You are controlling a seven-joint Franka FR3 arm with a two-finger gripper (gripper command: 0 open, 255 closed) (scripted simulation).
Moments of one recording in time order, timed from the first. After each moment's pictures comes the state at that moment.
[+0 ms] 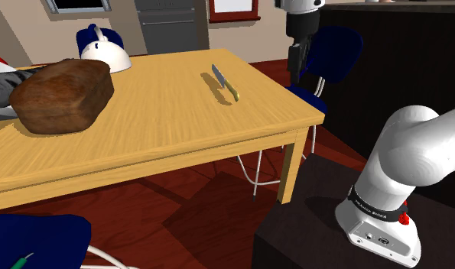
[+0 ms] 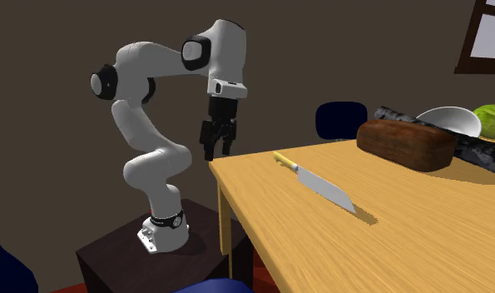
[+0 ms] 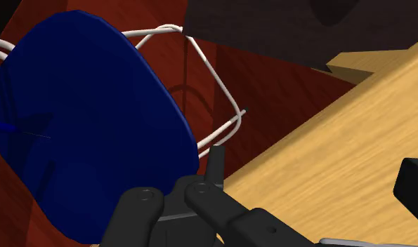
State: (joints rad) arm 0.00 -0.79 0.07 -2.36 -0.12 1.53 -0.15
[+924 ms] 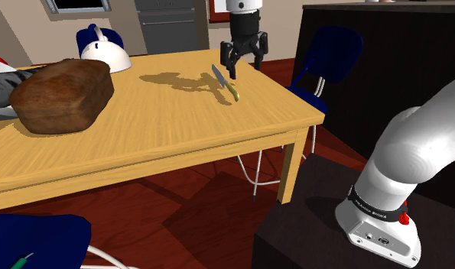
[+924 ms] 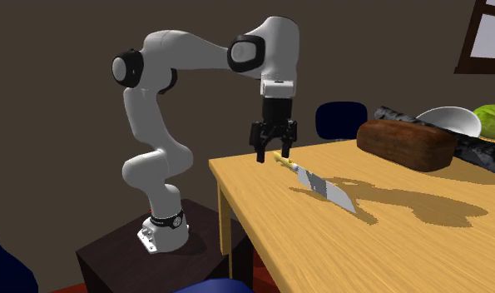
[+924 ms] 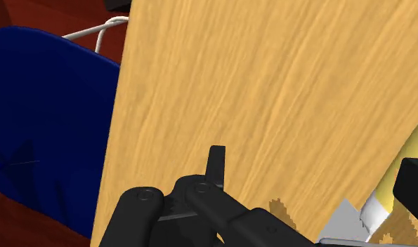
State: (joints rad) arm -0.12 -0.41 0.26 -2.09 0.00 1.70 0.43
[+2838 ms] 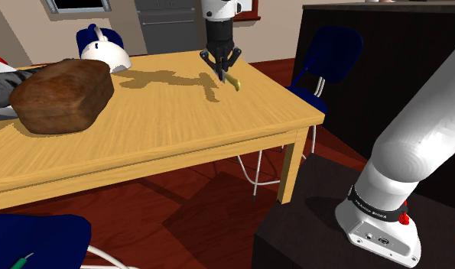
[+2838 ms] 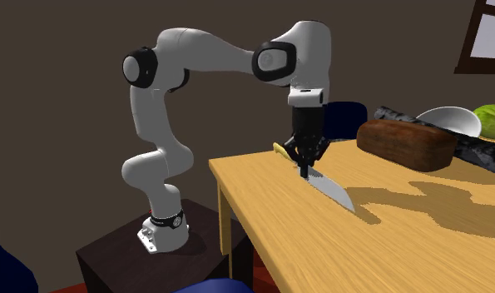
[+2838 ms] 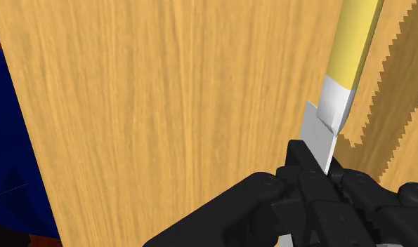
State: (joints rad) arm -0.17 -0.18 0.32 -1.92 -0.03 1.80 0.74
